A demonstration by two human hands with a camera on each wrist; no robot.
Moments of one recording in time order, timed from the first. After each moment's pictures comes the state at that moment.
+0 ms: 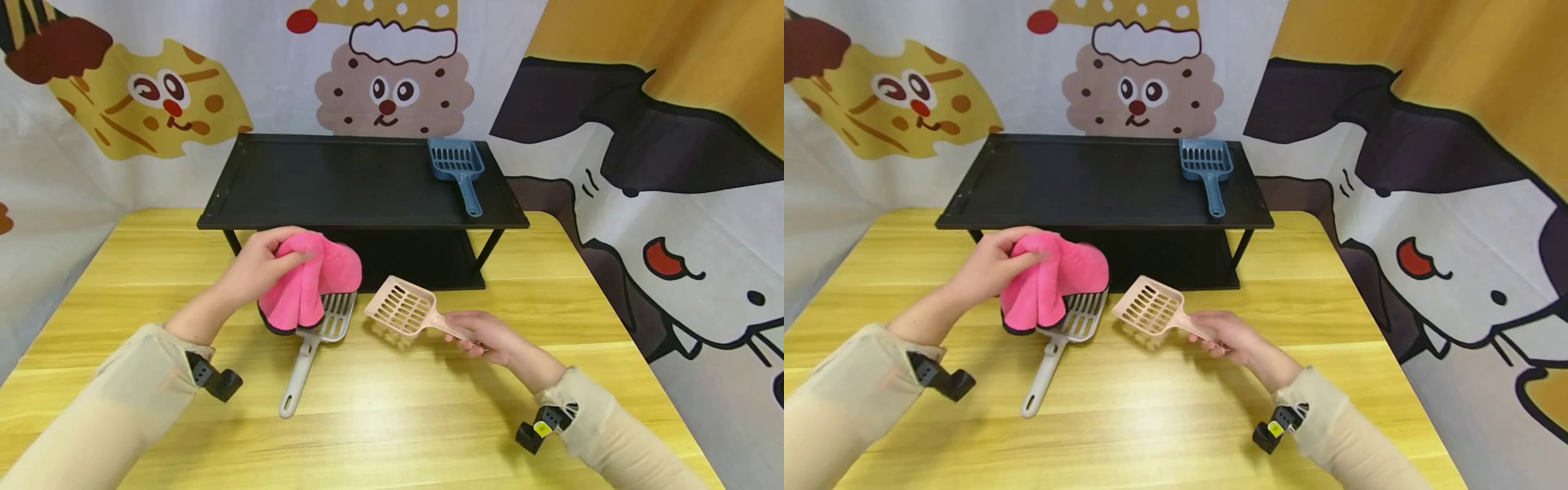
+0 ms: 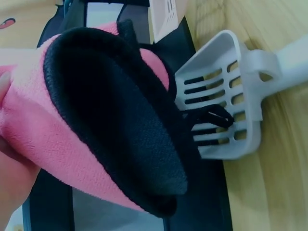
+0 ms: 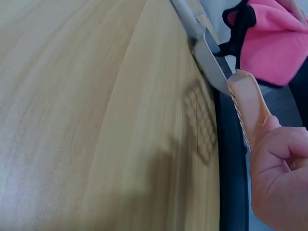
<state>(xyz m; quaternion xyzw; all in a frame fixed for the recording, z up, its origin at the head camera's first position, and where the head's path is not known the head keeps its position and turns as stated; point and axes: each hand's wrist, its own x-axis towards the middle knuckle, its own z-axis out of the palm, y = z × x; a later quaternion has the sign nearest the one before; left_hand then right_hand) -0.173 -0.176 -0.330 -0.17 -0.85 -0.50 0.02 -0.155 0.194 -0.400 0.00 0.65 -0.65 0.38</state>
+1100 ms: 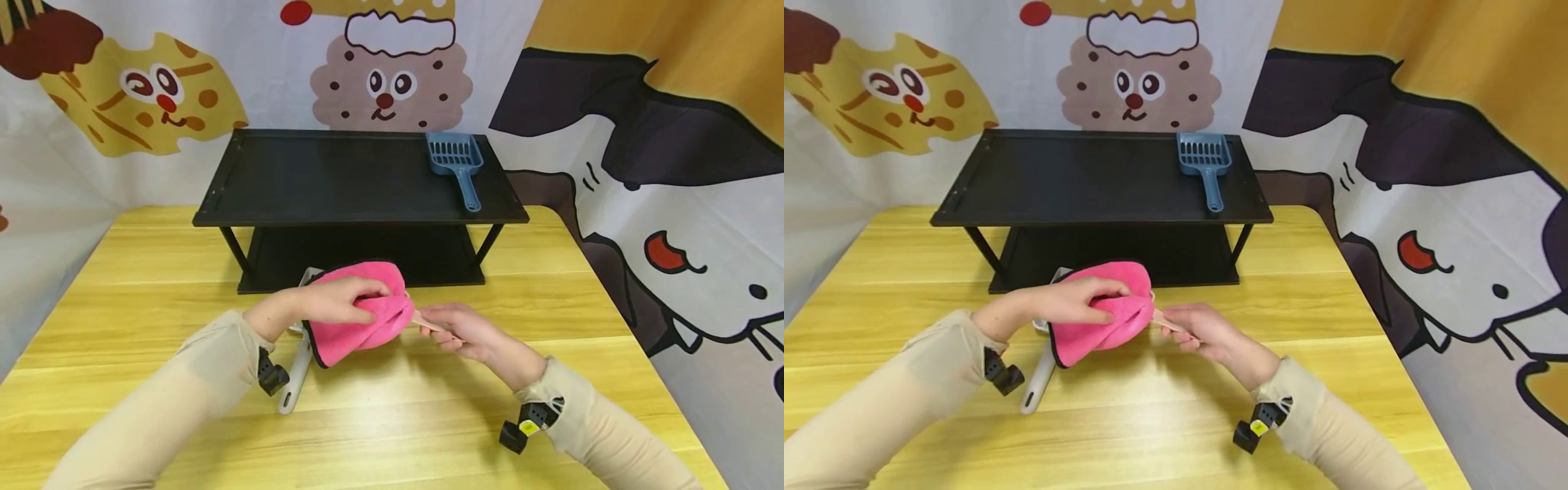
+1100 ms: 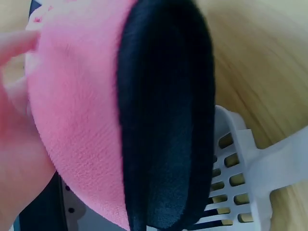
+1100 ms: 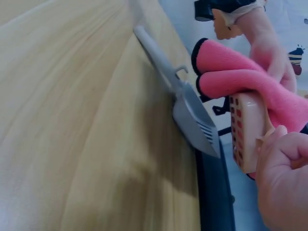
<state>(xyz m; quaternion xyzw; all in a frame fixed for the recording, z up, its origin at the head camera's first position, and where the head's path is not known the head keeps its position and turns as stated) -0.176 -0.097 -0.352 -0.36 -0.84 -0.34 -0.24 -0.148 0.156 -0.376 -0.03 0.57 -0.71 0.41</state>
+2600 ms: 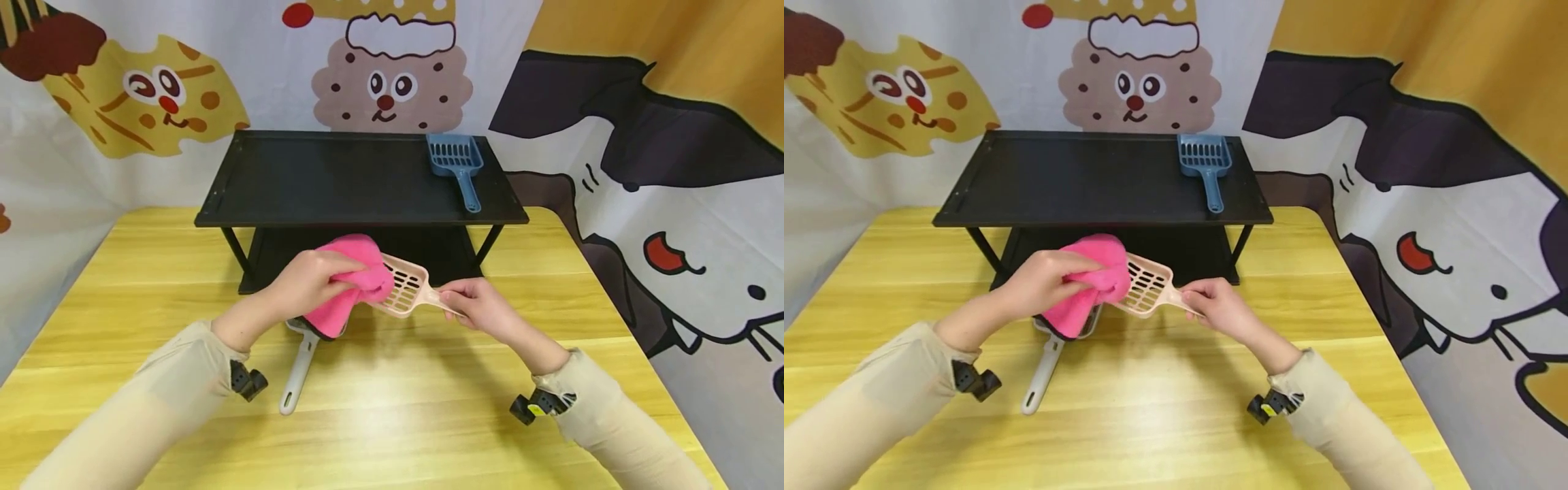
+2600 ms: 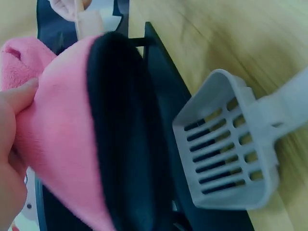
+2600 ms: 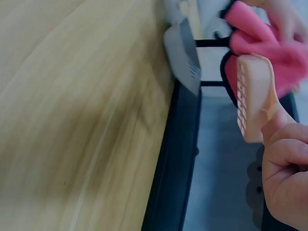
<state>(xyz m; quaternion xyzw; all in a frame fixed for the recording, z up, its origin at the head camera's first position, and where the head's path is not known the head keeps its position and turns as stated) -0.167 -0.119 -0.337 -0.41 -0.86 -0.27 0.14 -0.163 0.169 -0.354 -0.10 0.83 -0.50 0.22</state>
